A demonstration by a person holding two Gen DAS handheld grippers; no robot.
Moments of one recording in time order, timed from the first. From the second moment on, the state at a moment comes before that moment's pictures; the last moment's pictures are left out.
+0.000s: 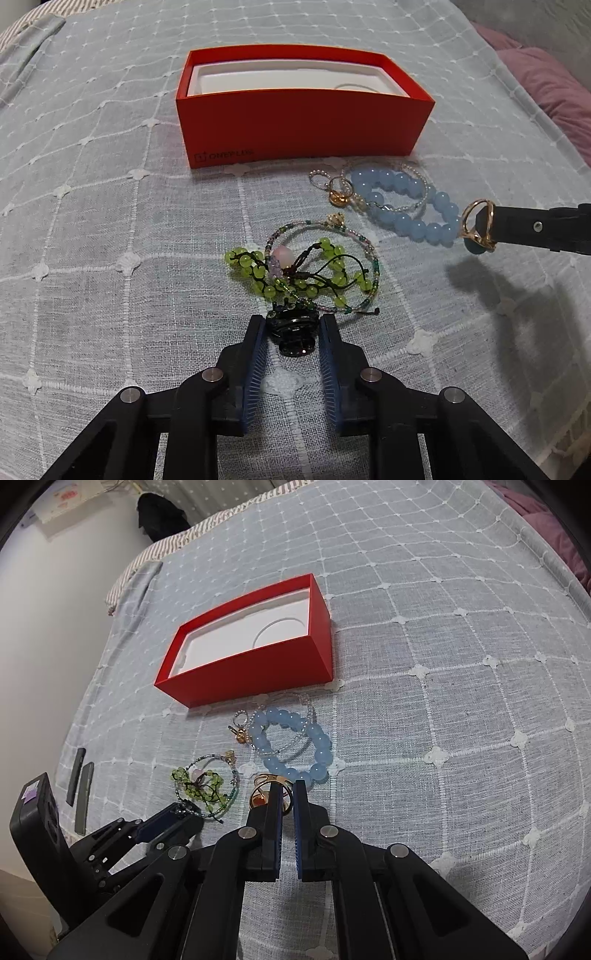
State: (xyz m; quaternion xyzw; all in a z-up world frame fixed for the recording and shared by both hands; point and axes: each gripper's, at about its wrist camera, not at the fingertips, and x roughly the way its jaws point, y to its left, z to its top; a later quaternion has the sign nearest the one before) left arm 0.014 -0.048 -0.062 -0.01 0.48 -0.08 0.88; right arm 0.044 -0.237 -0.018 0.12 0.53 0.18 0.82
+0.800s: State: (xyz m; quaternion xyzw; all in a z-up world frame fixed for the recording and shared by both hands) left arm -0.003 -0.022 0.019 -0.04 0.40 -0.09 0.91; right arm 0.054 -0.258 -0.001 0.16 0.49 0.19 0.83
